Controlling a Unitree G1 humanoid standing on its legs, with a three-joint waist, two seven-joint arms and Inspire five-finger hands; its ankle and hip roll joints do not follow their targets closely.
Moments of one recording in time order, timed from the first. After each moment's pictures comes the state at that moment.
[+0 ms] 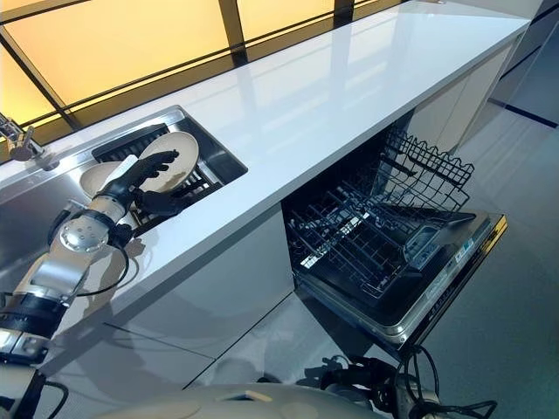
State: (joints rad) left arm -0.30 0.79 -0.15 0.26 0.04 0.16 -0.05; right arm -0.01 -0.27 0.17 1.15 0.24 0.16 0.27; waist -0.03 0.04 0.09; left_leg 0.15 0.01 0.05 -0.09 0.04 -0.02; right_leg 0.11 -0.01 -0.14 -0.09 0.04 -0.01
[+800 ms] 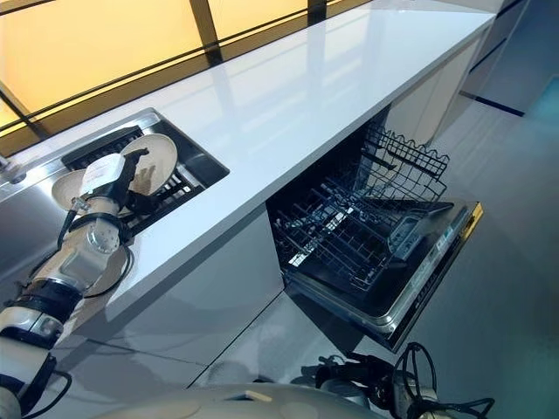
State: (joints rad) left arm -0.40 0.79 -0.31 0.50 0.34 0.20 0.25; right arm -0.01 -0.27 0.17 1.15 0.28 0.17 0.27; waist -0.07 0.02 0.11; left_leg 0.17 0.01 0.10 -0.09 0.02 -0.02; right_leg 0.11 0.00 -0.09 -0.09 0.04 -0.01
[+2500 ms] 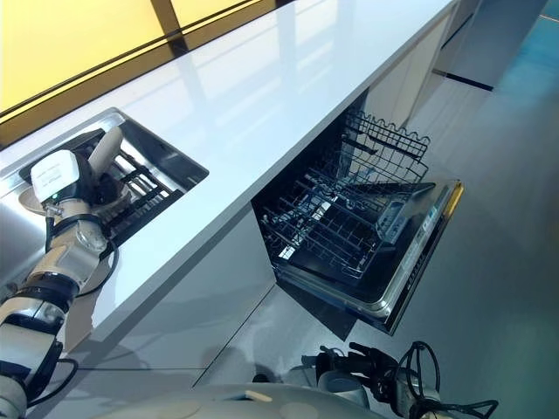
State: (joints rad) left arm -0.47 0.77 -0.27 0.64 0.27 0.19 0.53; right arm -0.01 -0.27 0.13 1.16 0.29 0.11 0.27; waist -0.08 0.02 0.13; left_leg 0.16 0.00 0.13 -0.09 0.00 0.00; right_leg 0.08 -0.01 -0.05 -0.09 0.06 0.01
